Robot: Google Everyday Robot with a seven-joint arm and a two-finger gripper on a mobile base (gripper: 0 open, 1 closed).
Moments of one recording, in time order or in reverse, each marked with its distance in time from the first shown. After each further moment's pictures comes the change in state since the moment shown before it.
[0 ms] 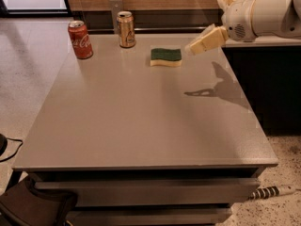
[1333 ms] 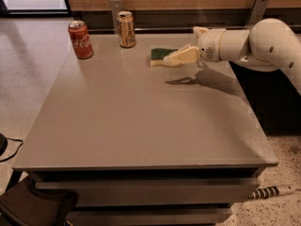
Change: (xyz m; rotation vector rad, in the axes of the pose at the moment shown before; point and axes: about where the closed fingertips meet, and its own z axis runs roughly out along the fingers) arm 0.041 0.014 0.105 -0.105 -0.179 0.227
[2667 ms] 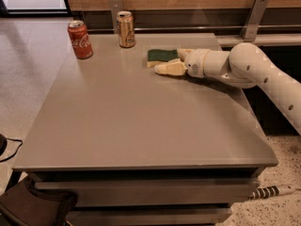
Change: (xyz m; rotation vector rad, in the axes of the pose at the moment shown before) arm 0.064 0.003 0.050 -0.004 -0.002 0.129
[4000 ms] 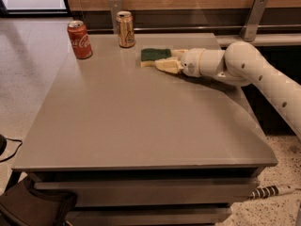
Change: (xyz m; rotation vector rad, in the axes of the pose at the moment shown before) arm -0.002 0.009 0.015 -0.040 0.005 0.003
